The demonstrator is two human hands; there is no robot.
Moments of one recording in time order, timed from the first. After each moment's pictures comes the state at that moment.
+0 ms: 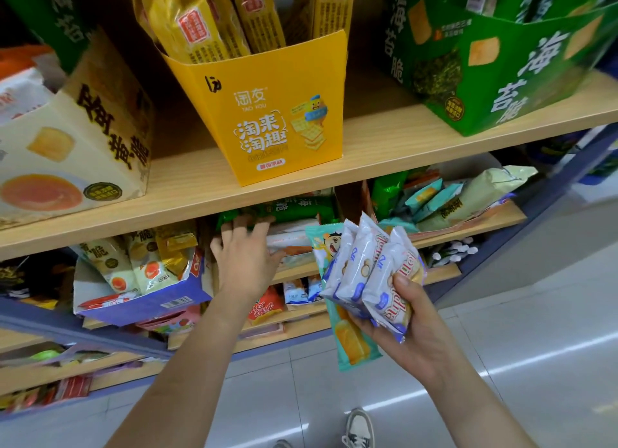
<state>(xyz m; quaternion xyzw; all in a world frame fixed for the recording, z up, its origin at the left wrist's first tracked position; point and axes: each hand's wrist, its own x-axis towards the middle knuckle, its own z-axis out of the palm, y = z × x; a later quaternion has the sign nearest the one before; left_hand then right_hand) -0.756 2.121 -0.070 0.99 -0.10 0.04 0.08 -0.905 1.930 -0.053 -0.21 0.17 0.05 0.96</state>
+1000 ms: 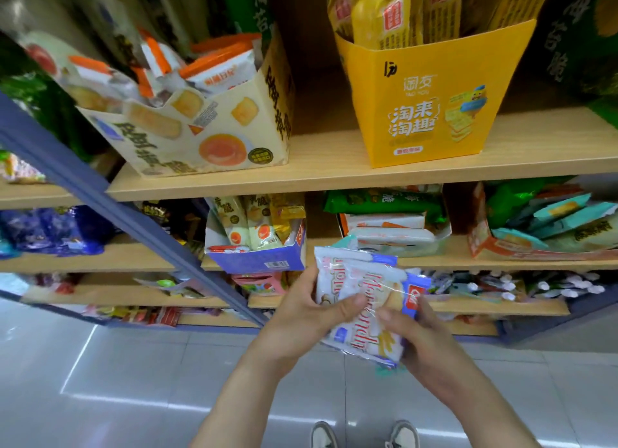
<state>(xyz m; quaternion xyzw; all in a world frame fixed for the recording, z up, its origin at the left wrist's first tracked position) -0.879 2.196 0.003 0.67 0.03 -0.23 0.71 -0.906 2.029 -0.046 -0.48 0.10 0.16 0.86</state>
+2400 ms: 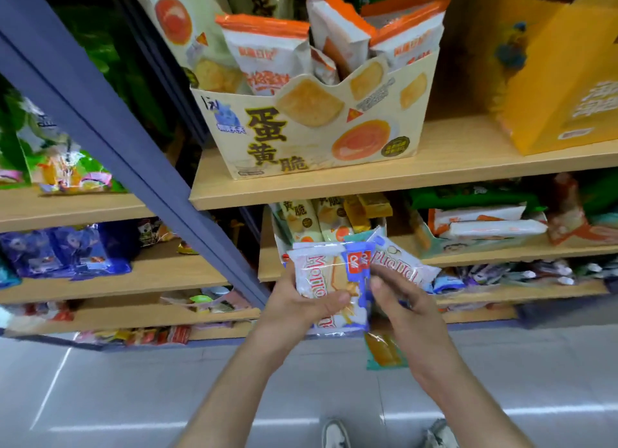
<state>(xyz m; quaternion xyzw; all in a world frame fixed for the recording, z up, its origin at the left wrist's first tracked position) -0.827 2.389 -0.027 0.67 0.06 -0.20 0.71 -0.864 2.227 -0.048 -0.59 0.19 0.01 0.78</state>
